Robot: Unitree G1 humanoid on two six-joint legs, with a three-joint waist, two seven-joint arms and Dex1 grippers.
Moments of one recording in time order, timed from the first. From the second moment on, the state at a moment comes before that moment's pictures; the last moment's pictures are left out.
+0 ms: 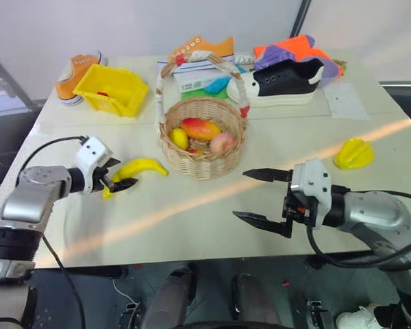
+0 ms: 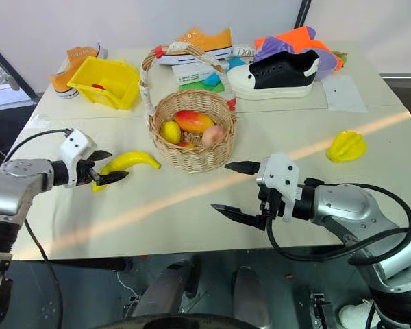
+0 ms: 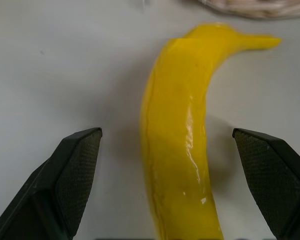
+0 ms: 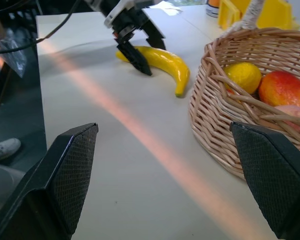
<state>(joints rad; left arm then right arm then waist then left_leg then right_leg) -0.42 0.84 -0.04 0.22 -0.26 0.46 -0.94 -0.11 -0.80 -0.08 -0.71 0.63 0.57 0.82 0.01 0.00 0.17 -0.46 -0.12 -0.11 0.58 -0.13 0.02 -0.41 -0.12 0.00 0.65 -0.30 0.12</state>
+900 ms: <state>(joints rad) -0.66 0.62 0.01 -0.25 -0.46 0.75 -0.67 -0.24 -0.82 -0.12 -0.48 0.51 0.43 0.89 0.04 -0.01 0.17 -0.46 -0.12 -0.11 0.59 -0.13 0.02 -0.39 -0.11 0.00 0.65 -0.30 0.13</state>
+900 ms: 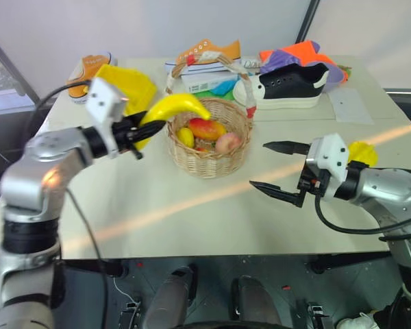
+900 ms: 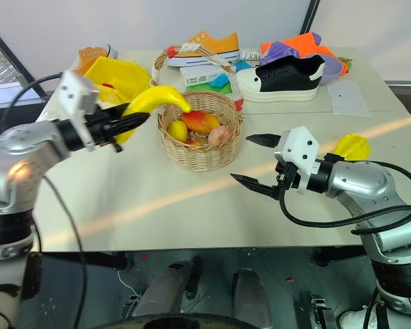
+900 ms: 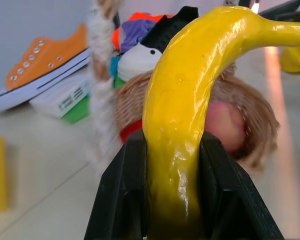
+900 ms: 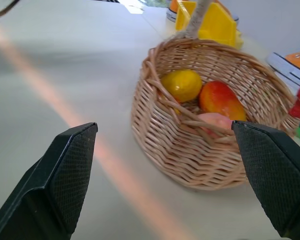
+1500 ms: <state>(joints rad) -0.82 0.45 -0.11 -0.02 -0.27 0.55 -0.63 -0.08 -0.84 -0.35 -0.39 0.46 0.49 0.76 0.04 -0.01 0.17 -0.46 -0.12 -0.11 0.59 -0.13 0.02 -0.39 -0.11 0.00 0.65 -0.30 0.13</state>
